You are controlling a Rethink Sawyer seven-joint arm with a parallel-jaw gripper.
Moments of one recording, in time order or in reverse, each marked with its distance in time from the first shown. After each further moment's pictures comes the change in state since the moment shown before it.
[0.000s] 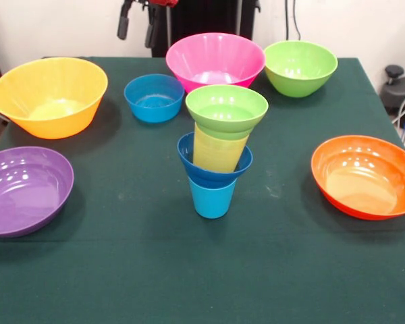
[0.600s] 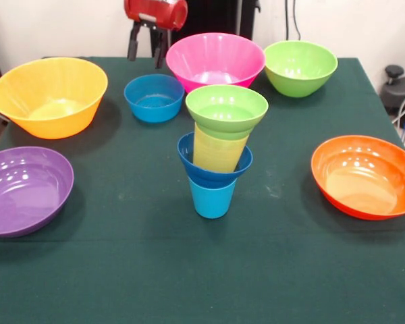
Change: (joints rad) arm 0.004 0.175 -0.033 -0.001 -0.002 -0.162 0.000
